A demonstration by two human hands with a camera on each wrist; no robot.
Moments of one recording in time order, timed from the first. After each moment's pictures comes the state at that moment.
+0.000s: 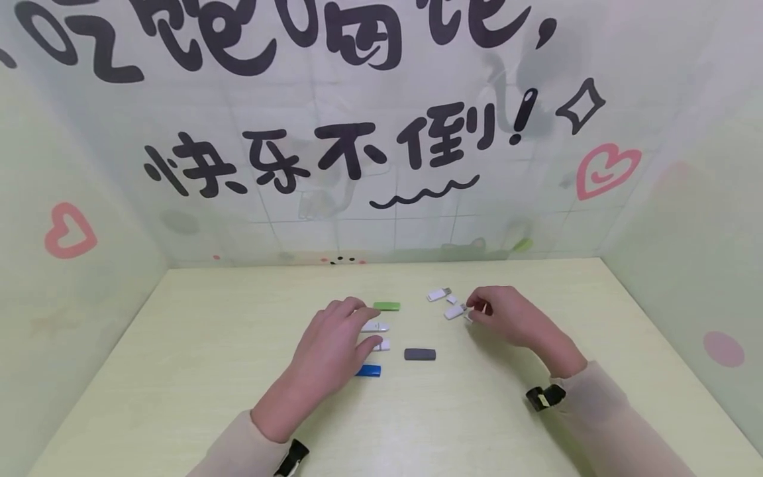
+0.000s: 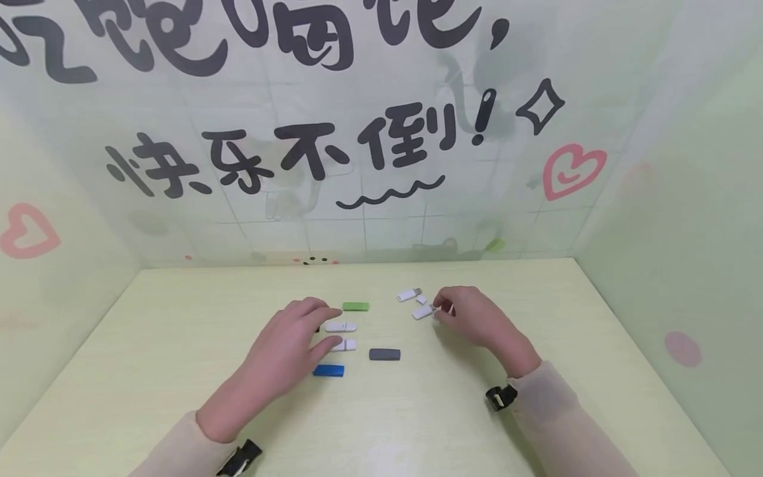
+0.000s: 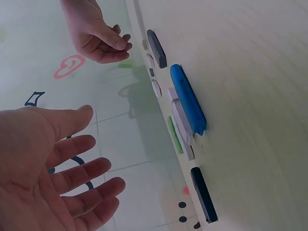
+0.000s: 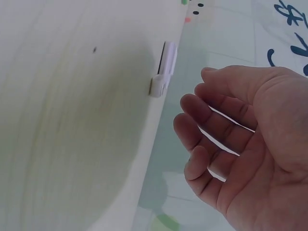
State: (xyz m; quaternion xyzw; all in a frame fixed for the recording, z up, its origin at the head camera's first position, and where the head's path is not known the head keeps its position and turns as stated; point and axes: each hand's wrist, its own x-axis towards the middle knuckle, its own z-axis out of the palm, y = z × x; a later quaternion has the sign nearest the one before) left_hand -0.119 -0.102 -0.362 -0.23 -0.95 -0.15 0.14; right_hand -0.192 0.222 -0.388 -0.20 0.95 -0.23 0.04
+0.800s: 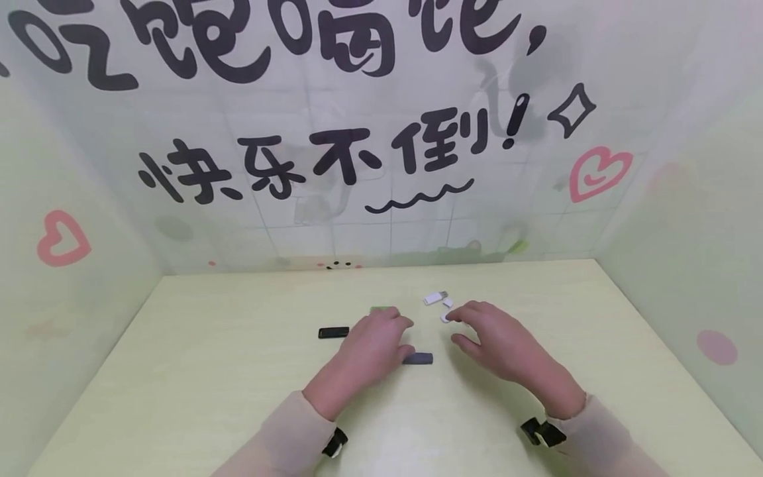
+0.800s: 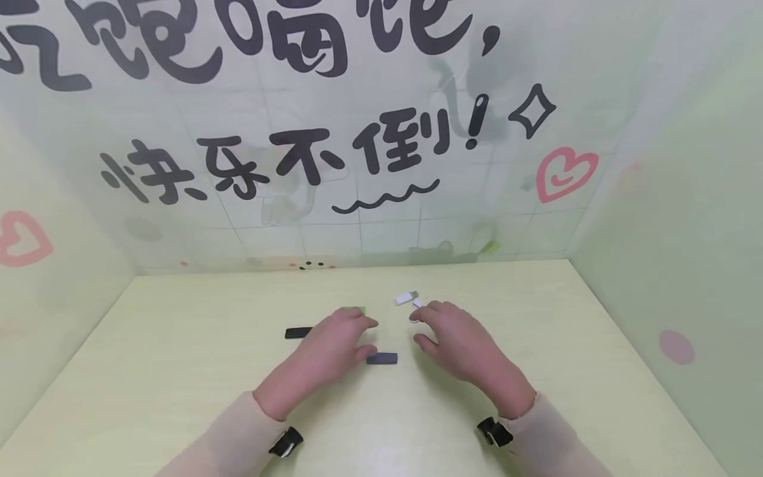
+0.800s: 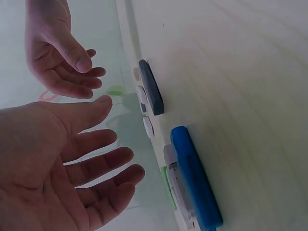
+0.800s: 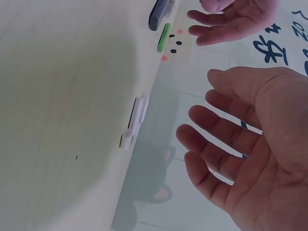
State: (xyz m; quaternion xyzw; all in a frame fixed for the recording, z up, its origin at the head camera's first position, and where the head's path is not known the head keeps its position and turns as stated) left_hand -0.147 -0.047 -0.378 -0.28 -0.95 -0.11 0.02; right_hand -0.144 0.196 -0.377 -0.27 0.94 -0.18 -0.07
